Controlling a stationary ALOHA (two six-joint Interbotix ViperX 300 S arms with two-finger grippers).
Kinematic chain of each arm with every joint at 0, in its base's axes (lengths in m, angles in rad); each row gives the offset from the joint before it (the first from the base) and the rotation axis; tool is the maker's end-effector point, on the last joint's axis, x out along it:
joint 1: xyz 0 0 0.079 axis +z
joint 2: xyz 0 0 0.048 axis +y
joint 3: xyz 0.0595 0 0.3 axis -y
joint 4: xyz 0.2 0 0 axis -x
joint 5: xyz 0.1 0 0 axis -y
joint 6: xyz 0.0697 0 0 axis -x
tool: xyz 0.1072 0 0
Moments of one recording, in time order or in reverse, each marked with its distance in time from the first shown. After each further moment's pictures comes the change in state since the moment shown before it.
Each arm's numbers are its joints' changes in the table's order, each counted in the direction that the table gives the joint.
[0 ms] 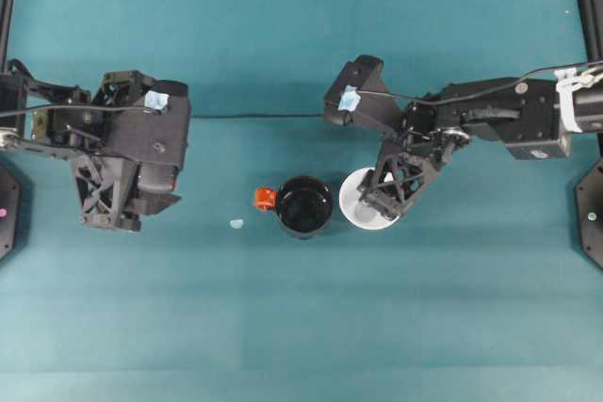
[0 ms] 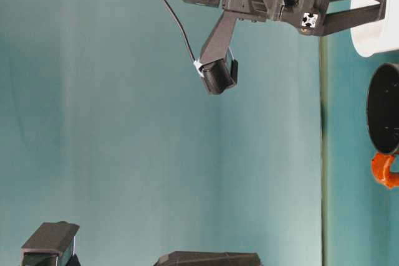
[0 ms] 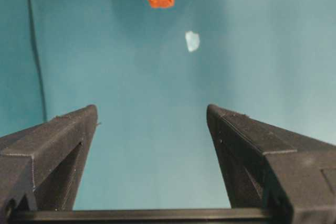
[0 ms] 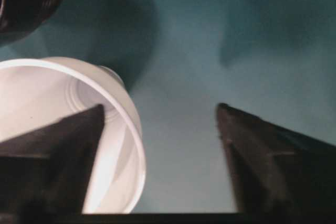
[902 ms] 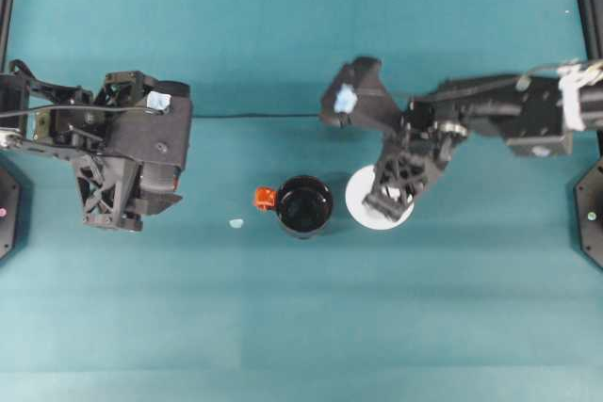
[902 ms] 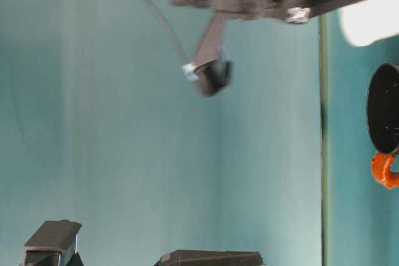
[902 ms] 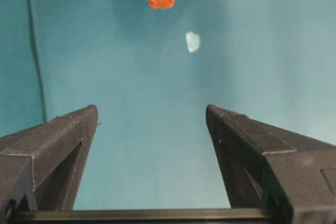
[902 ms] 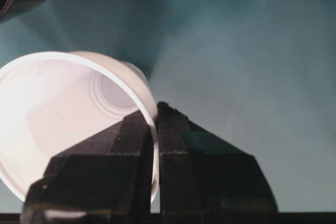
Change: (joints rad) left arm 0.000 0.005 0.002 0.000 0.002 -0.002; right arm 0.009 -0.043 0.095 -0.006 -0.204 0.000
